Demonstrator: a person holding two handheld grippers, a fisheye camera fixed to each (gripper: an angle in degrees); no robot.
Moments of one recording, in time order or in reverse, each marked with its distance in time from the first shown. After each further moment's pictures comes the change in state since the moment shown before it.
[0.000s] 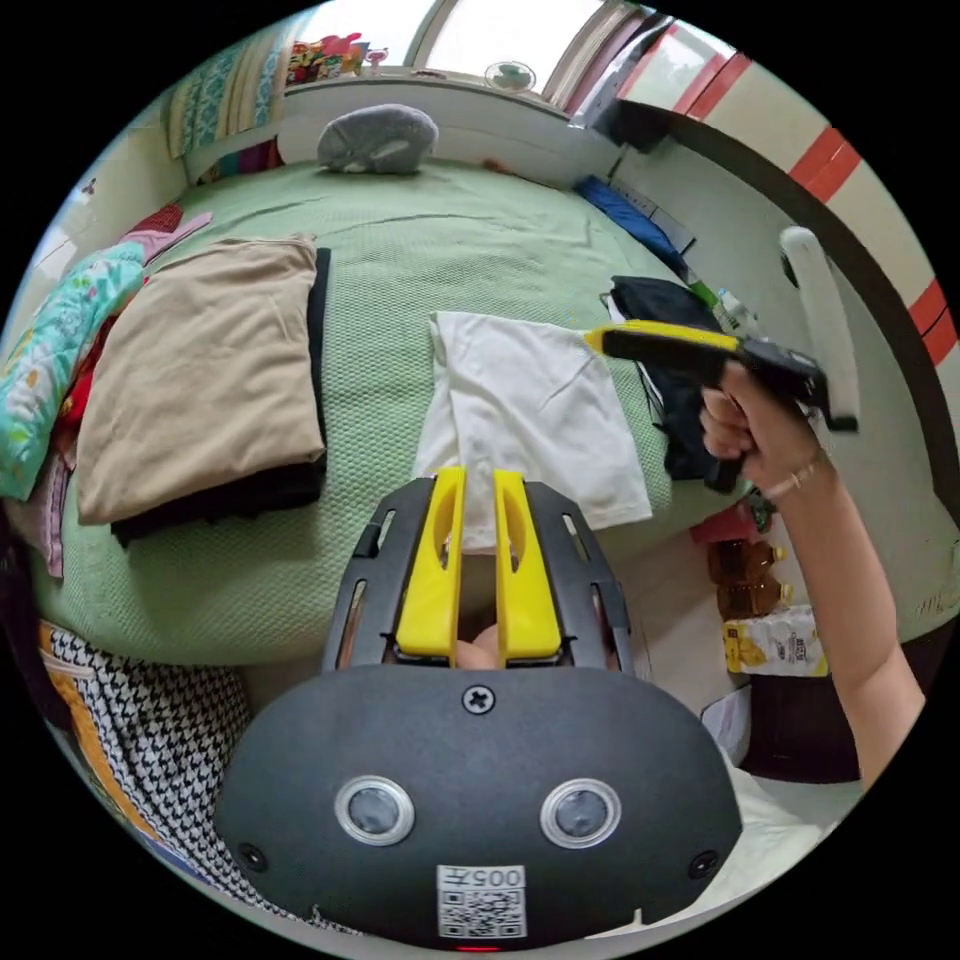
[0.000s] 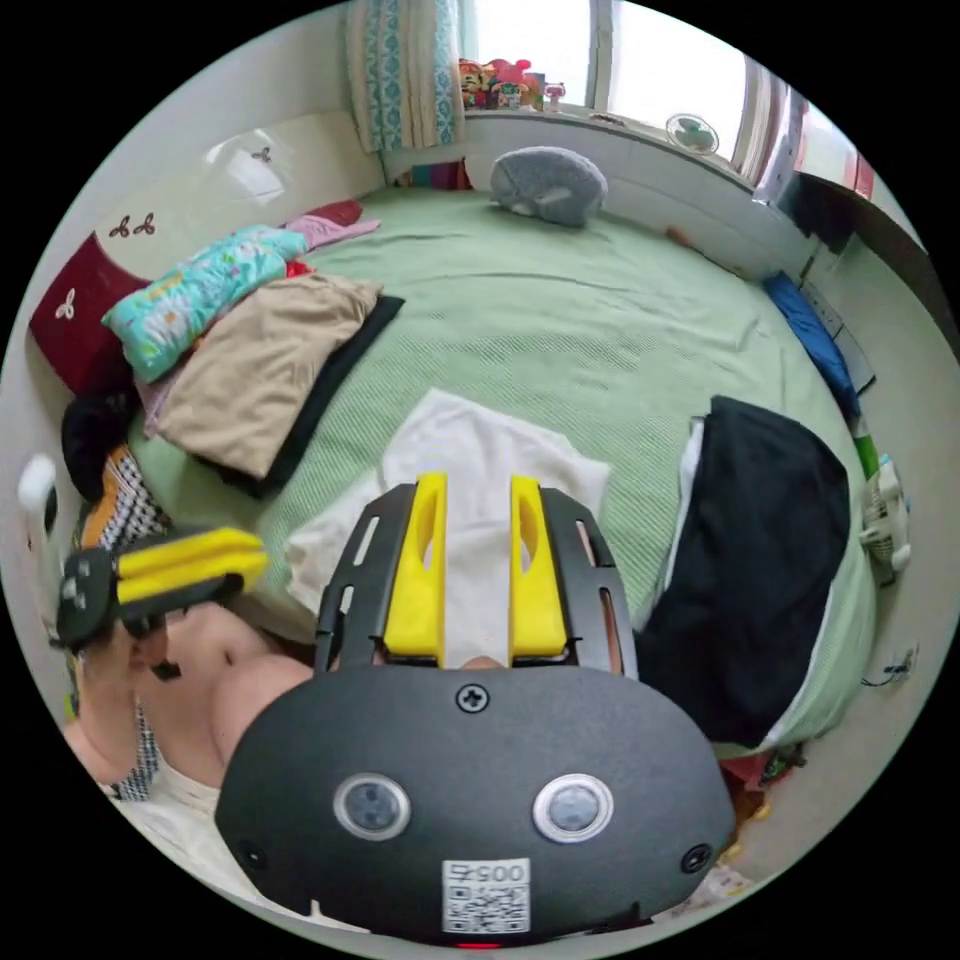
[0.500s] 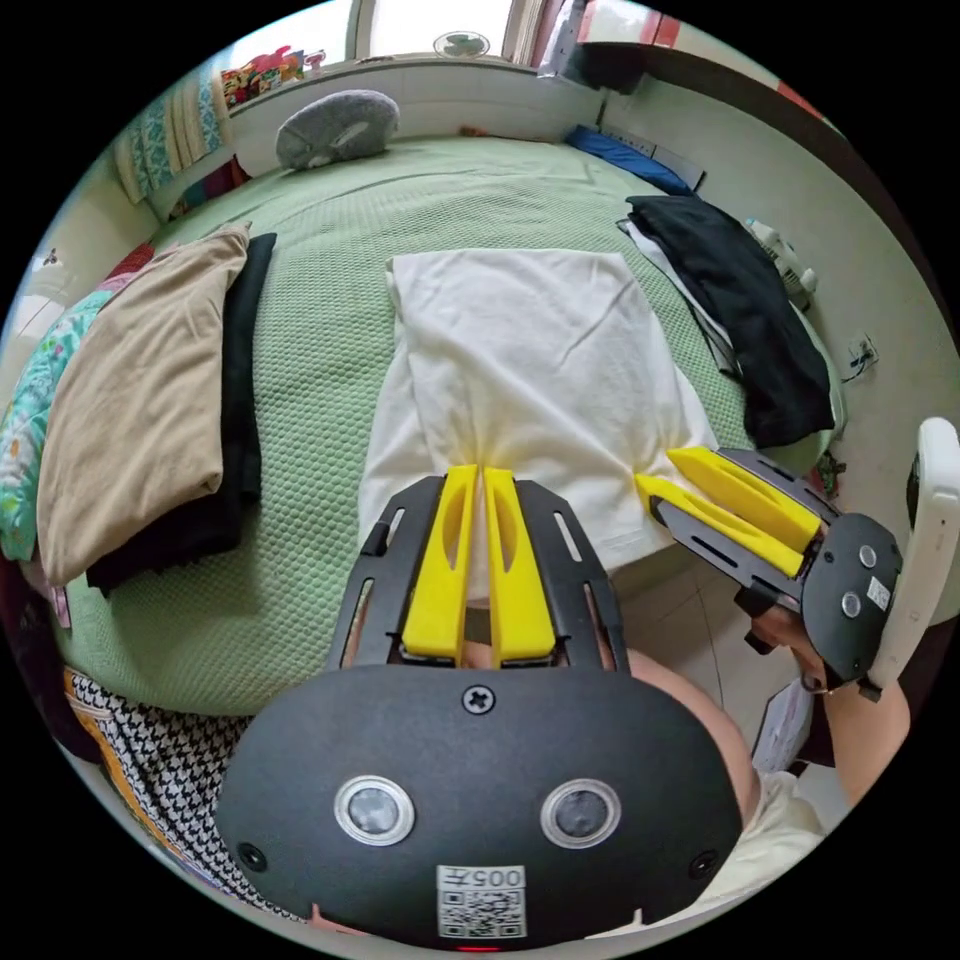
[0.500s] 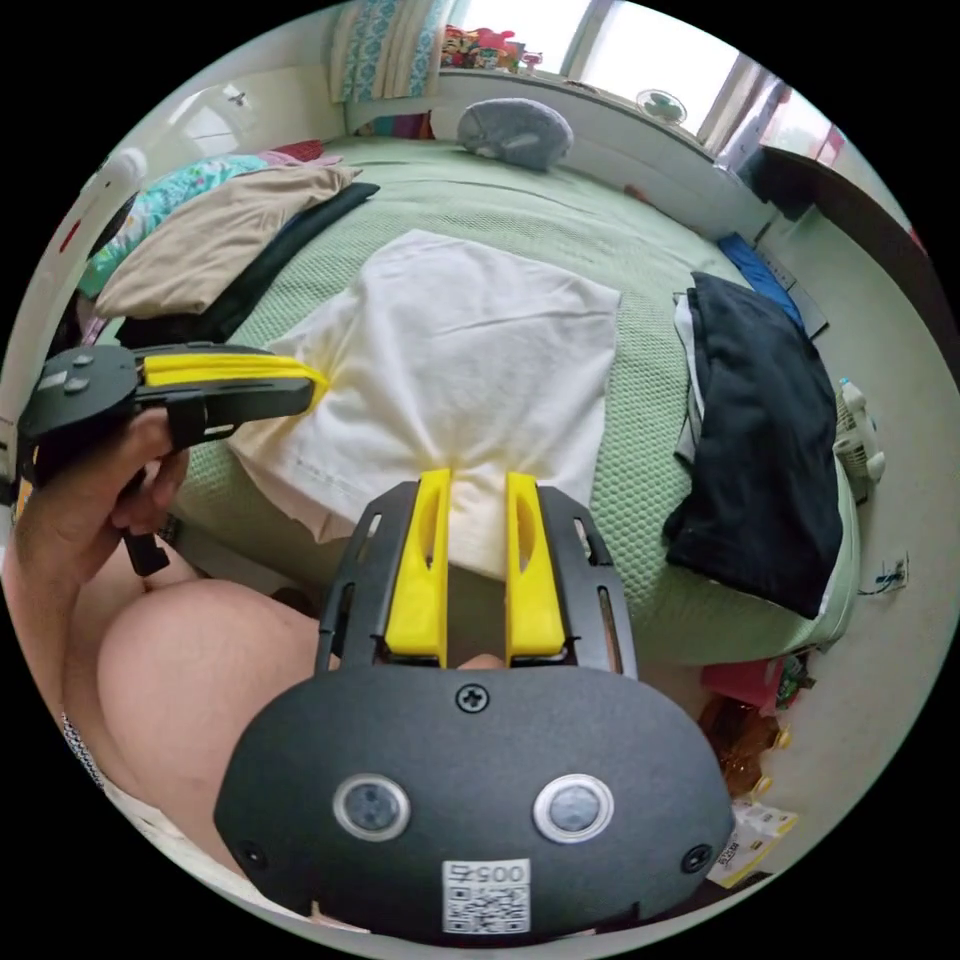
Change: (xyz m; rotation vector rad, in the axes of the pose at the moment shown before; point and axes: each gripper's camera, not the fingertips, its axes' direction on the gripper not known) left arm 0.003 -0.015 0.101 -0.035 -0.155 0.105; right arm -0.083 0.145 0.084 -0.053 0.177 0.054
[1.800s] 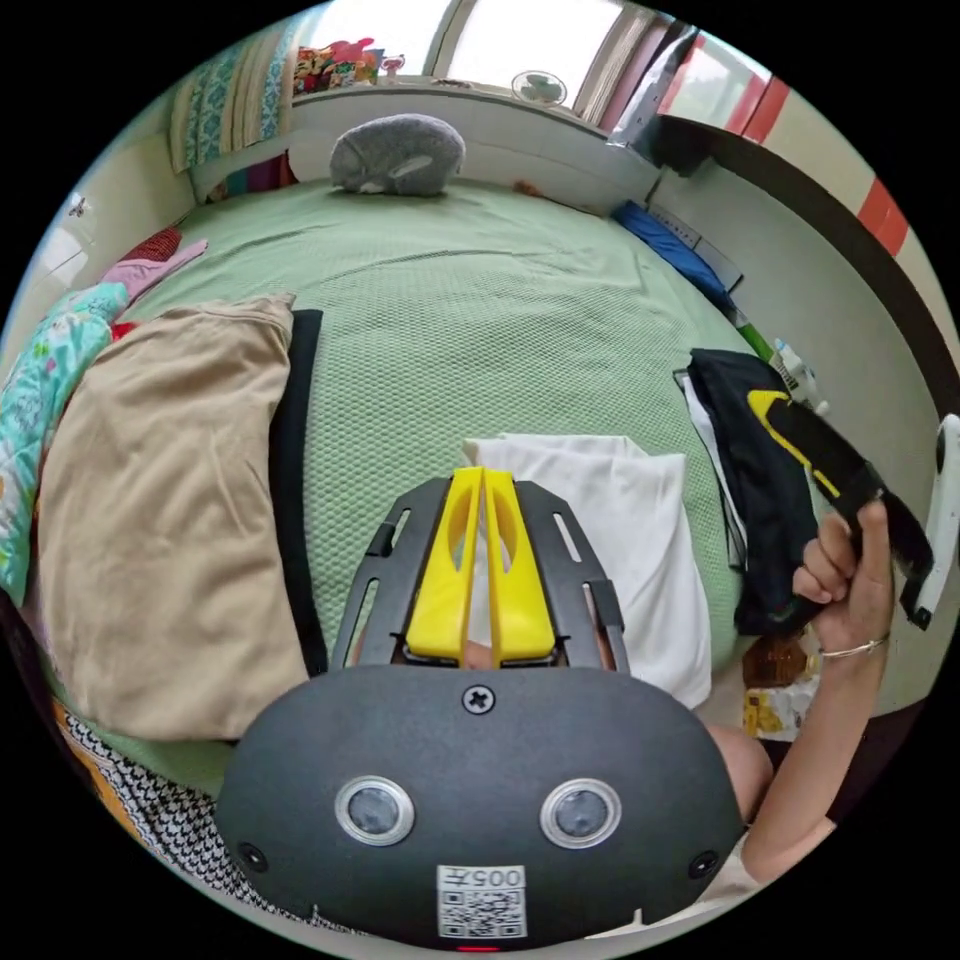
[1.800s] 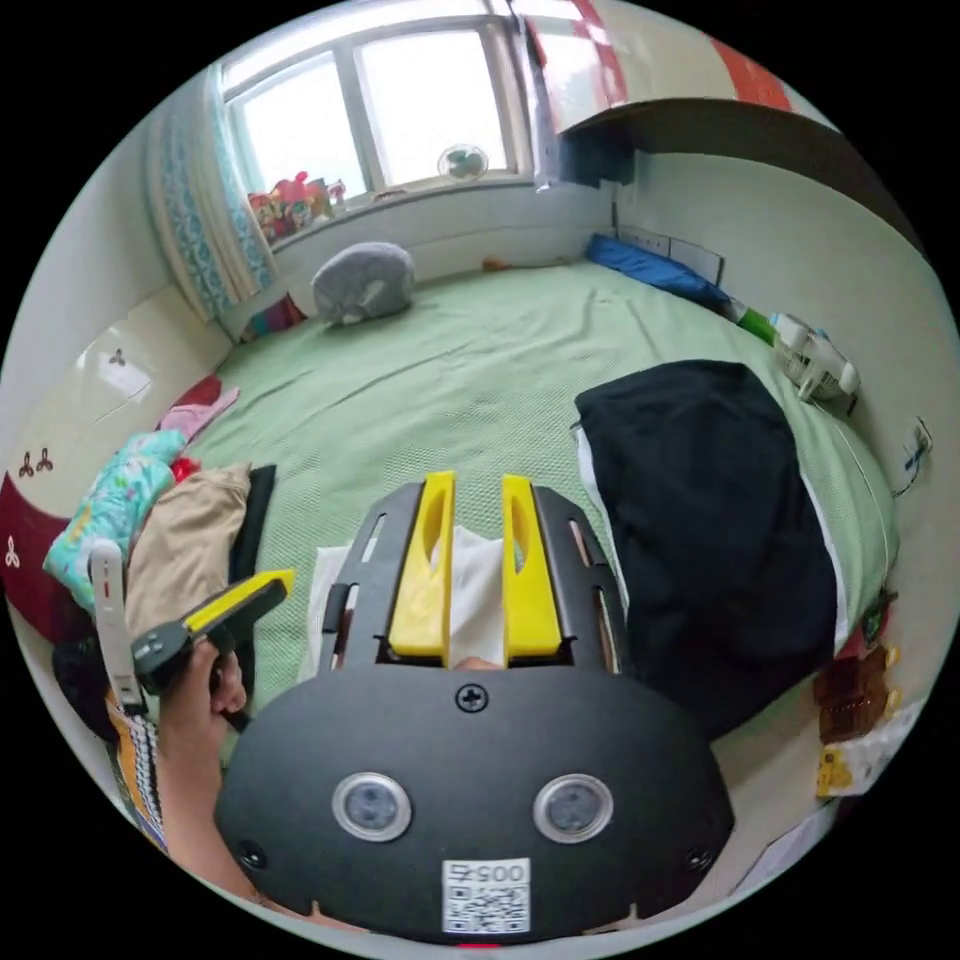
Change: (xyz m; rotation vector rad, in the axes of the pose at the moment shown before) left arm -0.185 -0.186 0.065 0.094 0.109 -0.169; right arm 0.176 -0.154 -0.010 0.233 -0.073 0.460
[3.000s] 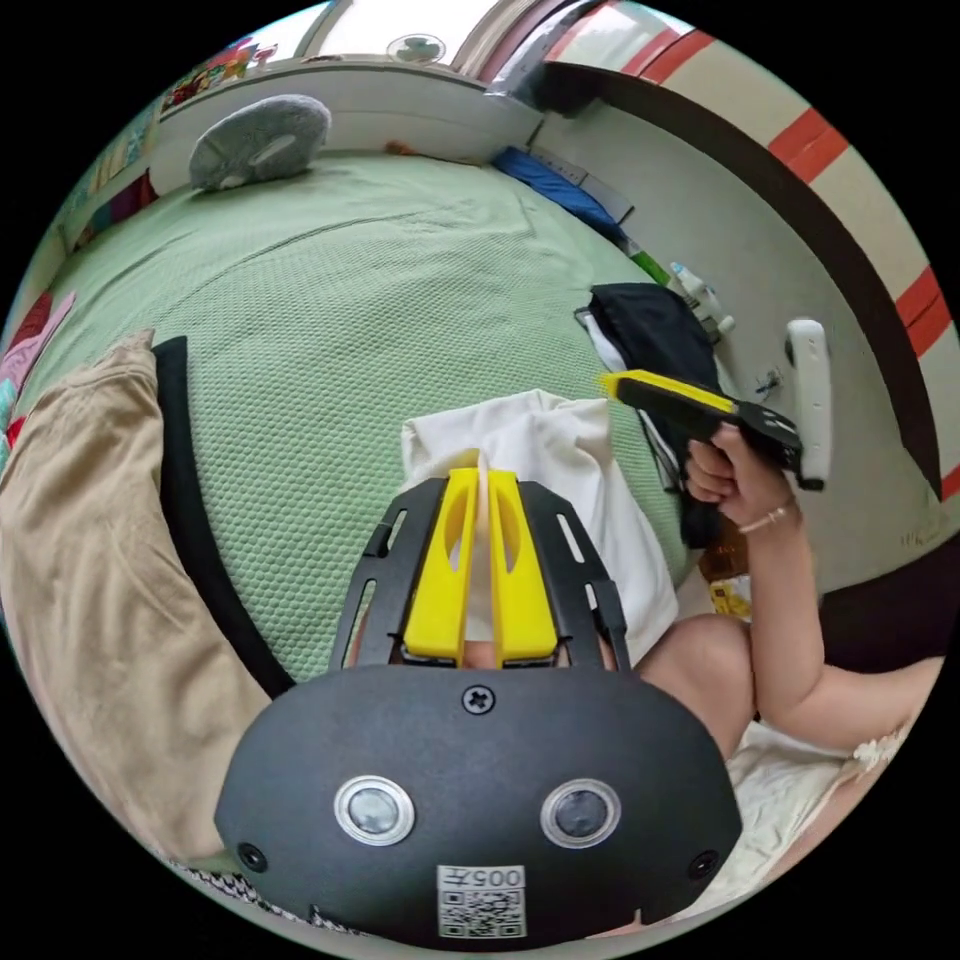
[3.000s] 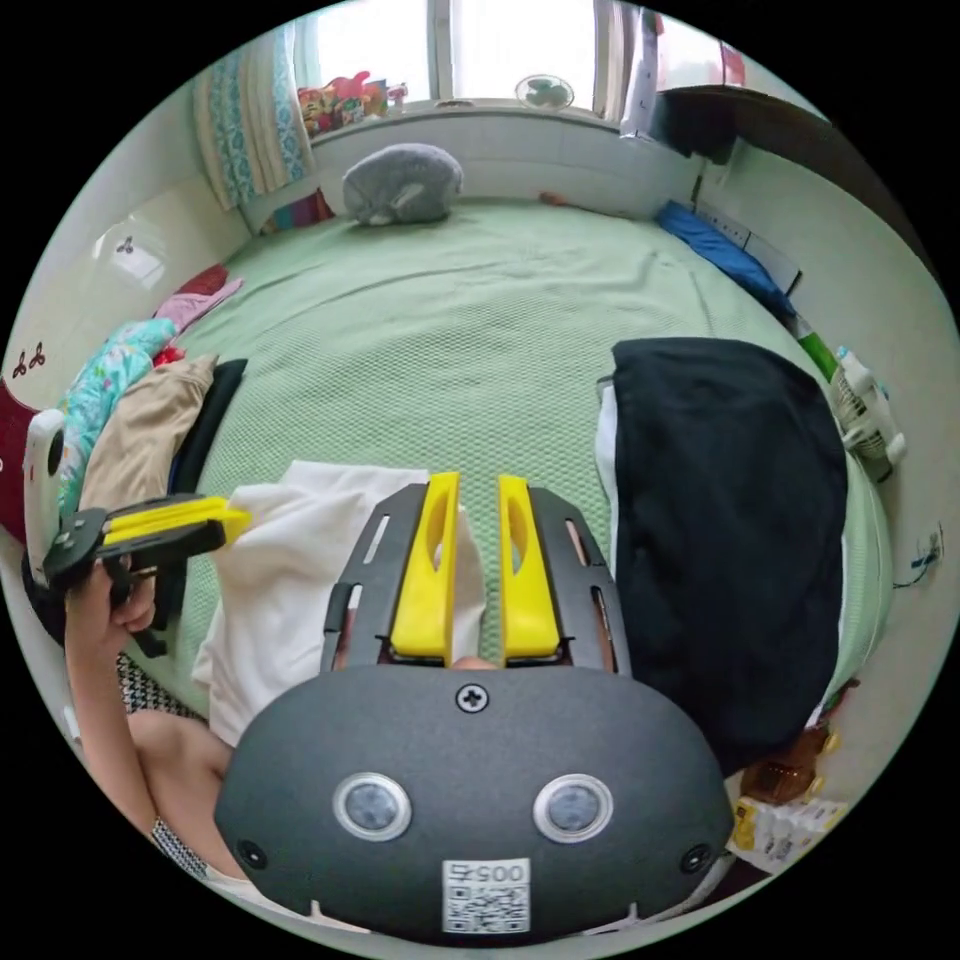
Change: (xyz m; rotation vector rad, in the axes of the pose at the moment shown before) left arm -0.049 -0.095 0.076 -0.109 0.259 0.280; right arm 0.043 -0.048 0.147 -0.192 -0.007 -0.200
